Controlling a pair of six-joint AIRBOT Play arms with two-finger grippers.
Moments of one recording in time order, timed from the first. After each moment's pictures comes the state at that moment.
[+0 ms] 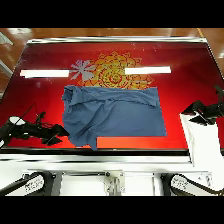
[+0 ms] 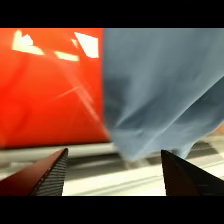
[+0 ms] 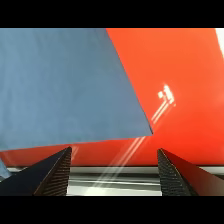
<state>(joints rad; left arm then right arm) 0.26 -1.21 0.55 0.89 -1.17 -1.34 -0.57 -1.32 1.15 -1.08 1.50 1.33</state>
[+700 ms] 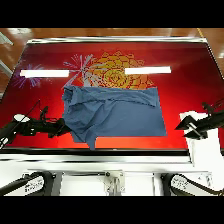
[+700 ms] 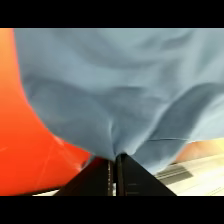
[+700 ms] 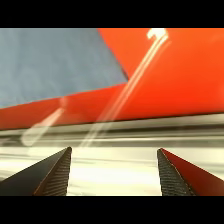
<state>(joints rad) 0.19 -1.22 0.58 0.73 -1.05 -1.30 -0.57 -1.32 0.93 -1.16 1.52 1.35</state>
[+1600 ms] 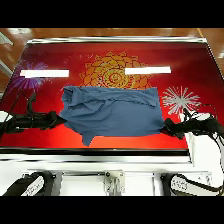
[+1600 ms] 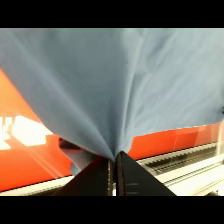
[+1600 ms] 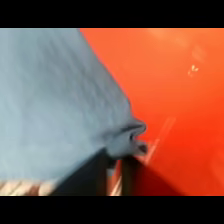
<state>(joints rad) 0.19 -0.96 0.67 0.72 -1.16 -1.29 -0.39 -1.39 0.68 -1.01 1.02 1.37</state>
